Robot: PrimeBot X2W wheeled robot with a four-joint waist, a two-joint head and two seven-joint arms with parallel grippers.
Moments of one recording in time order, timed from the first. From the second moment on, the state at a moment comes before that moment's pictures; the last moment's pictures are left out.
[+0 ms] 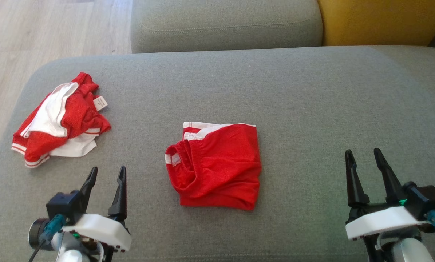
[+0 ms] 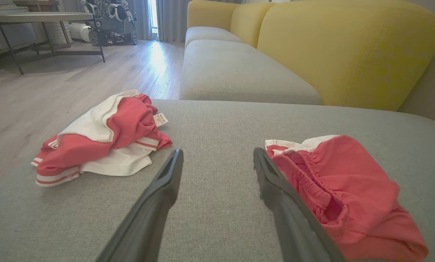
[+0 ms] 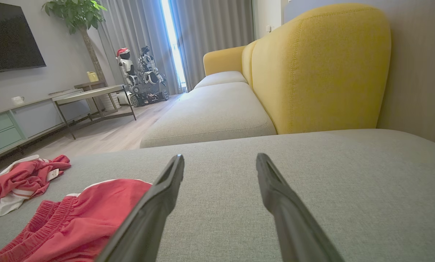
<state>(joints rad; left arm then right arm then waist) 0.02 0.19 -0.21 0.17 -0.29 0.05 -0.18 0.04 -0.08 0.03 0.12 0.22 0.13 -0.16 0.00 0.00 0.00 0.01</state>
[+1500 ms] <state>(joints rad) -0.06 0.22 -0.25 0.13 -0.27 0.09 -0.18 0.00 -0.08 0.09 0.18 0.21 0.13 -0.08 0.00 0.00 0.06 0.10</state>
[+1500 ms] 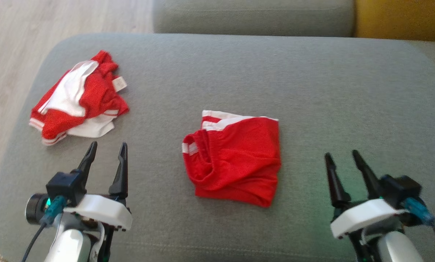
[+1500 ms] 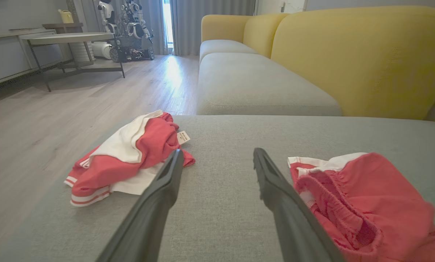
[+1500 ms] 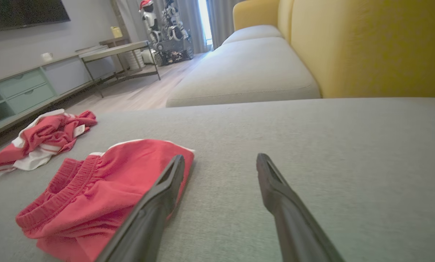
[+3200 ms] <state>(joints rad) -0.20 0.22 -0.30 0.08 -0.25 0.10 -0.24 -0.59 -0.40 0.40 0.58 0.32 0.13 0.10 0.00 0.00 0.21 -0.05</state>
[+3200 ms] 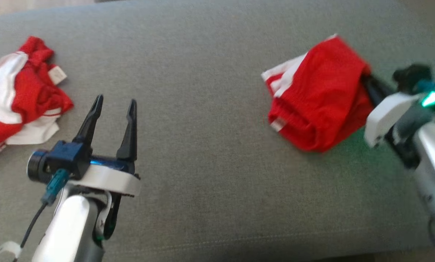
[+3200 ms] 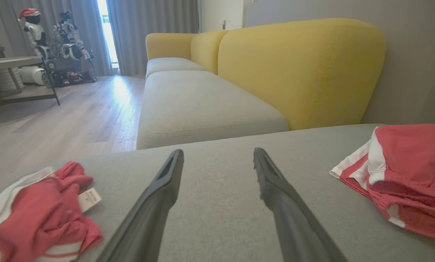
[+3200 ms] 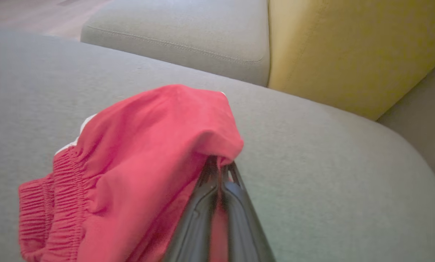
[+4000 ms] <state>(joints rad) -0.34 0.24 -0.34 0.04 -0.23 0.07 -0.23 -0.81 -0.67 0.30 0.69 0.24 0.13 0.23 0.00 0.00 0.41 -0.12</state>
